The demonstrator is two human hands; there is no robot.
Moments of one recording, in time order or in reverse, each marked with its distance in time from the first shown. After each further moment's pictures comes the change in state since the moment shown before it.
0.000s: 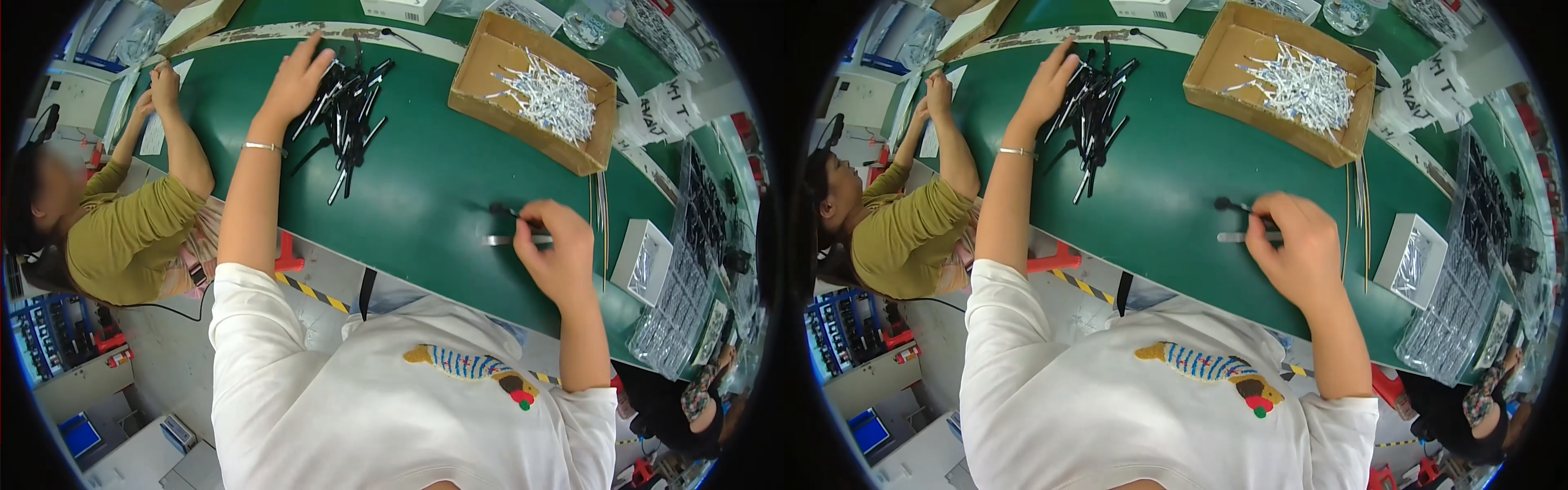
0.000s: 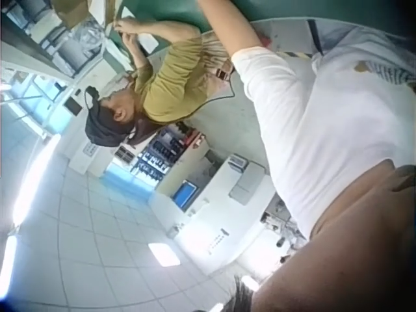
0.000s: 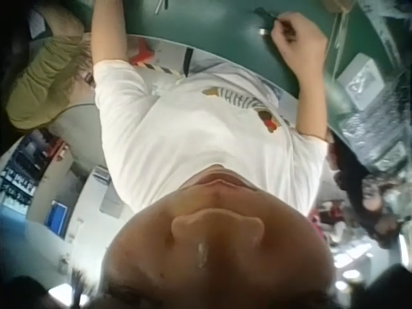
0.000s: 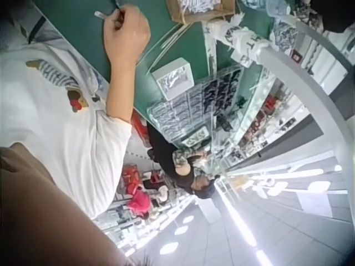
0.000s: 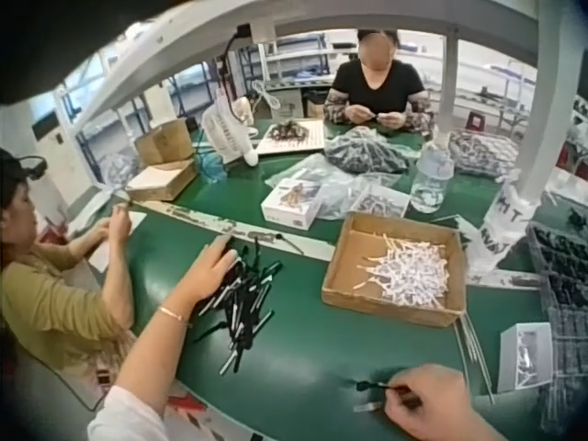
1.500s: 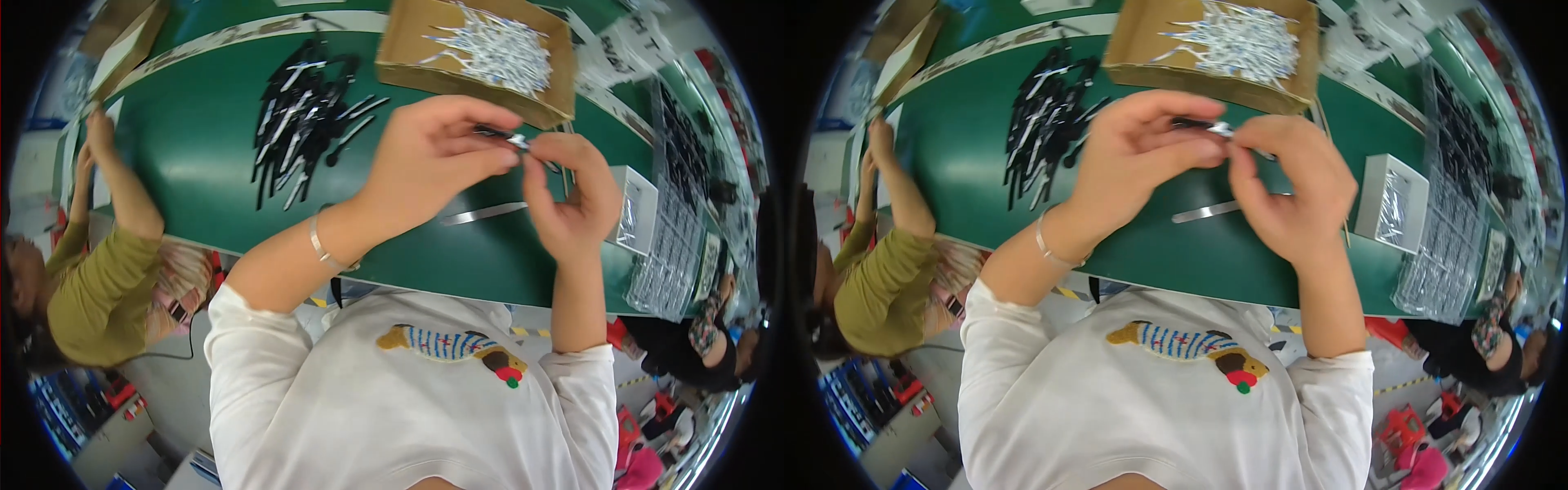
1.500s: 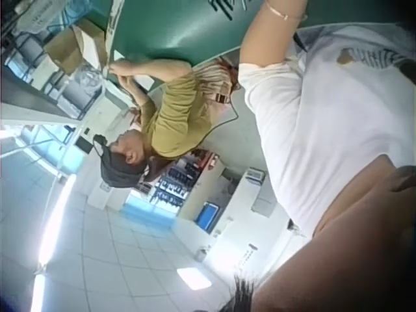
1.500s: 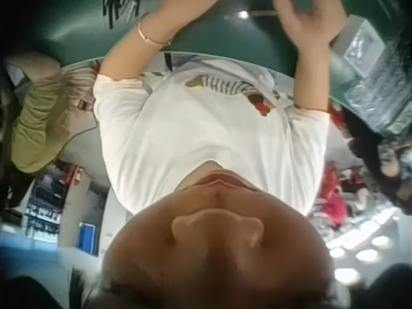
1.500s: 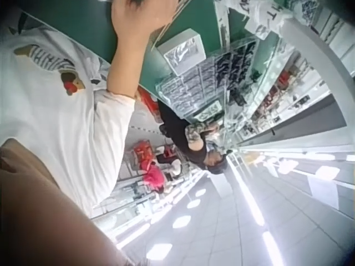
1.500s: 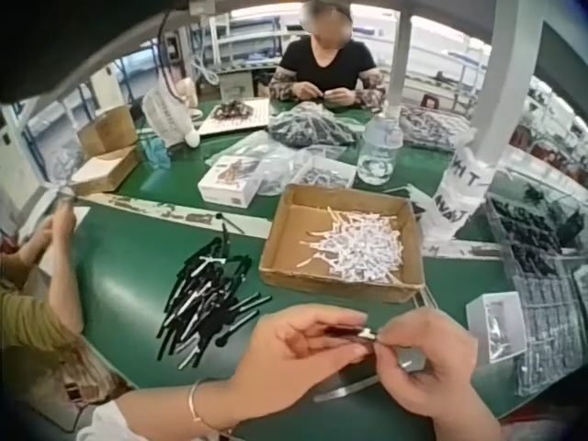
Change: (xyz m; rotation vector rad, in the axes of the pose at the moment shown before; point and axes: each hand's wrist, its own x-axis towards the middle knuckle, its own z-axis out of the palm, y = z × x) left_hand -0.081 0.253 0.052 -1.495 -0.480 -0.135; right_hand 0.017 0.003 -0.017 0.021 0.397 -0.153
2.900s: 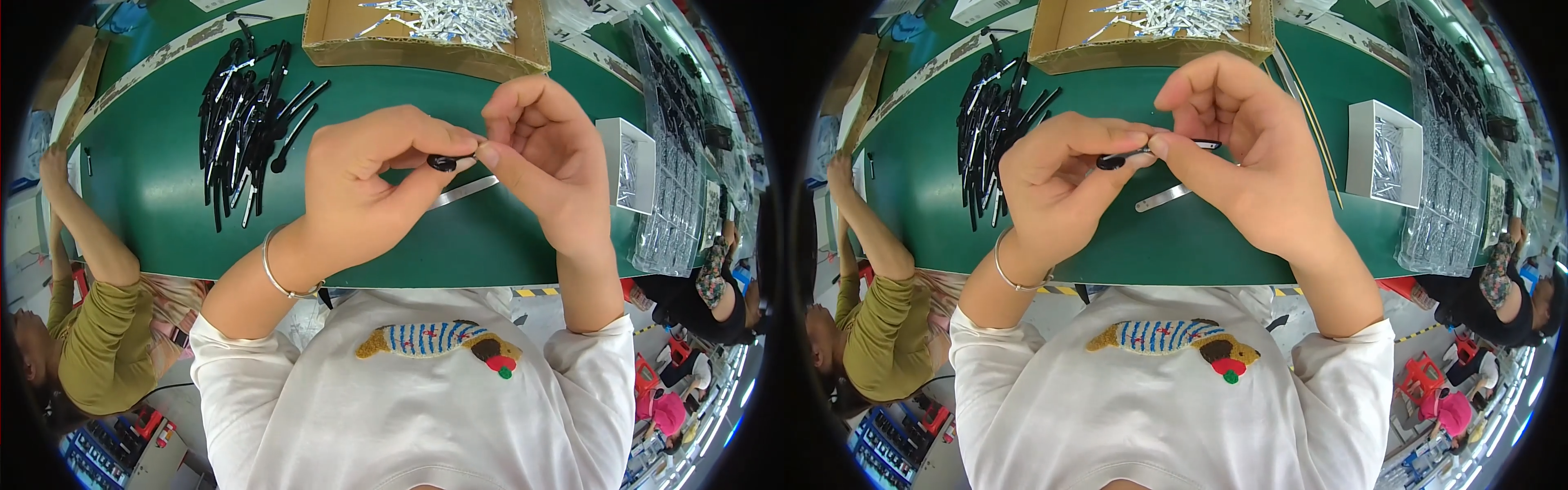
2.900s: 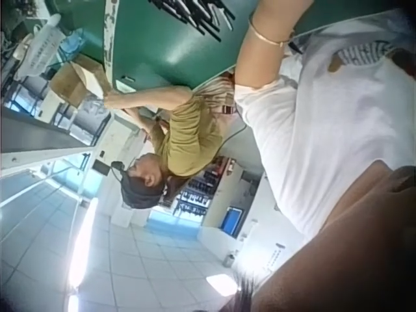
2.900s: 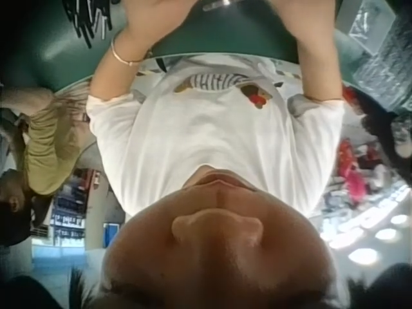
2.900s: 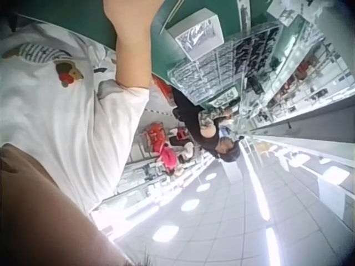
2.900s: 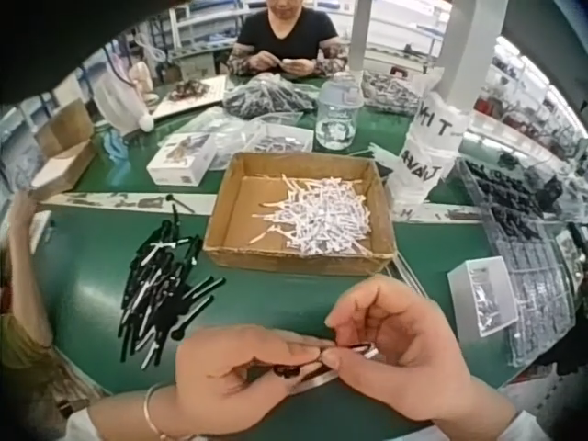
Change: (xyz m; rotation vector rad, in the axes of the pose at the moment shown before) left_hand -0.013 -0.005 -0.003 0.504 -0.095 0.290; right_hand 0.002 -0.011 -0.006 0.815 -0.188 0.678
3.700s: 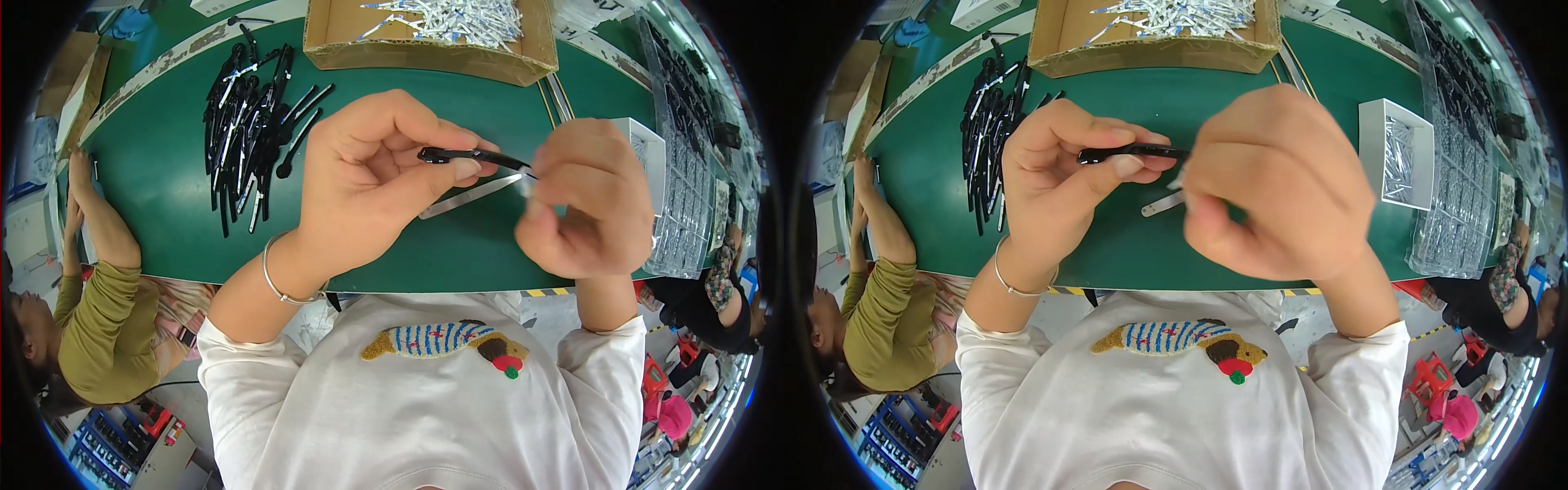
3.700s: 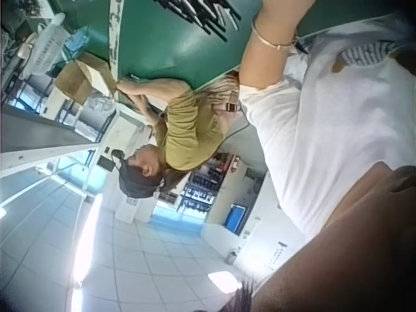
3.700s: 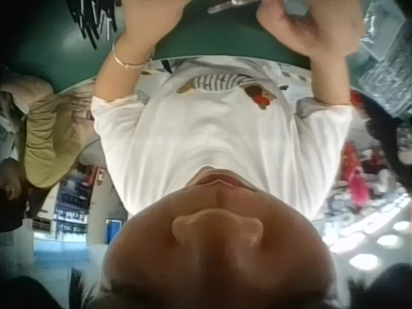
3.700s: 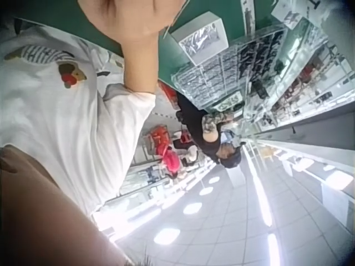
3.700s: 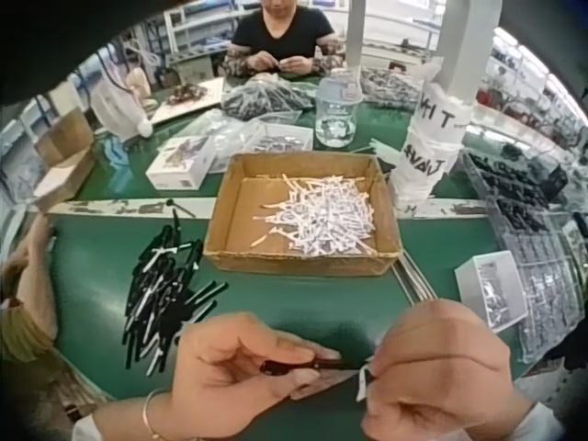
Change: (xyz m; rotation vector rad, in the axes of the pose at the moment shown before) left_hand 0.006 -0.001 0.002 -0.399 0.010 -0.151; right_hand -0.001 -0.002 -0.021 -0.866 -0.033 -0.943
